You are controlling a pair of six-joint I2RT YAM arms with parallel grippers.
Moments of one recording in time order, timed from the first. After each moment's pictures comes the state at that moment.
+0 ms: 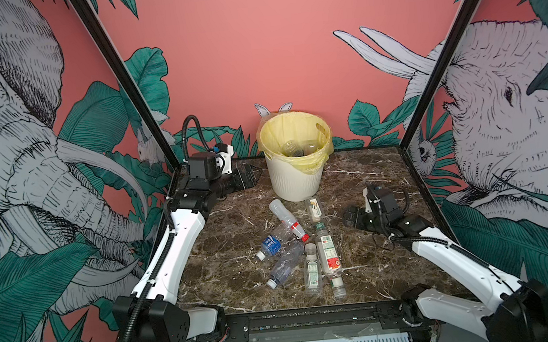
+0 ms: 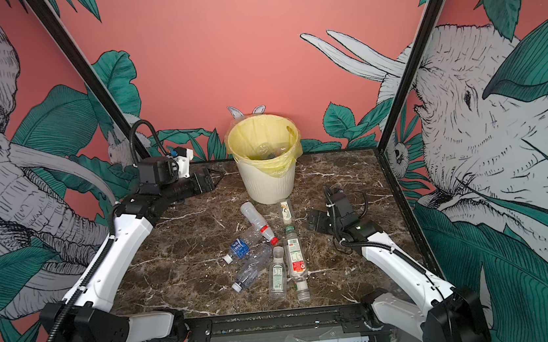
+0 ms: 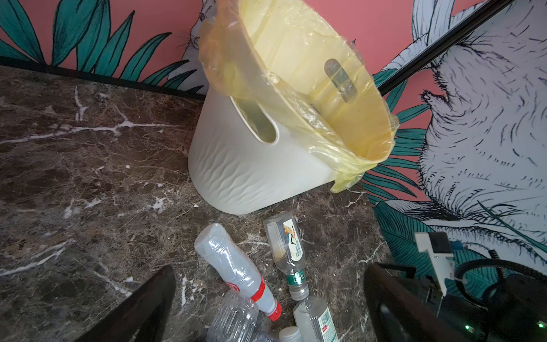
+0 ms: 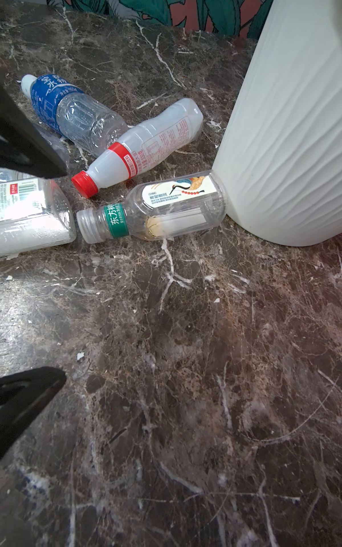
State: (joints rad) left arm -0.24 1.31 1.30 -0.53 0.44 -0.40; right arm 0.42 1.07 0.75 -0.50 0.01 0.59
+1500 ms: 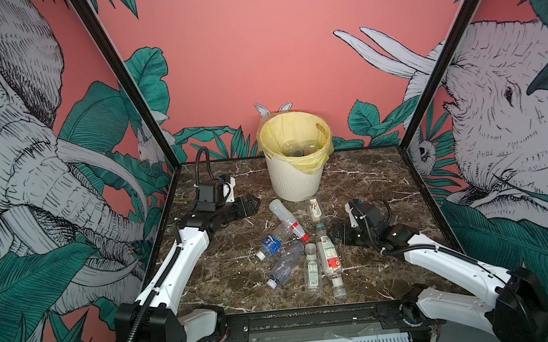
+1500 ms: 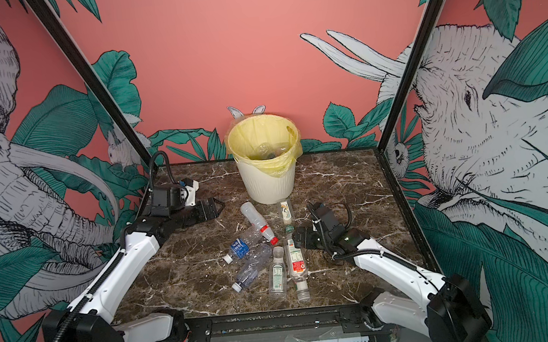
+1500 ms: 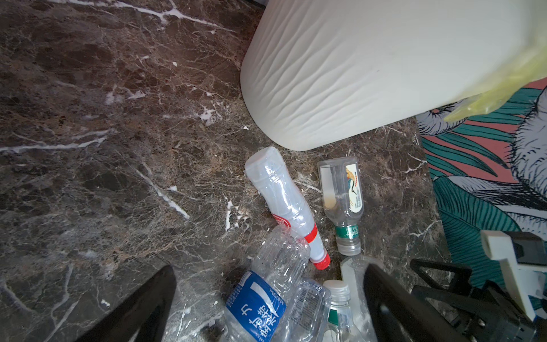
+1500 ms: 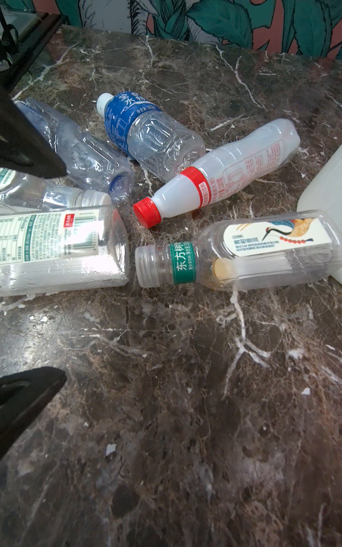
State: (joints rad) left arm -0.24 1.21 0.99 -0.53 0.35 -0.40; right arm 0.63 1.10 0.66 -0.40 -0.05 0.65
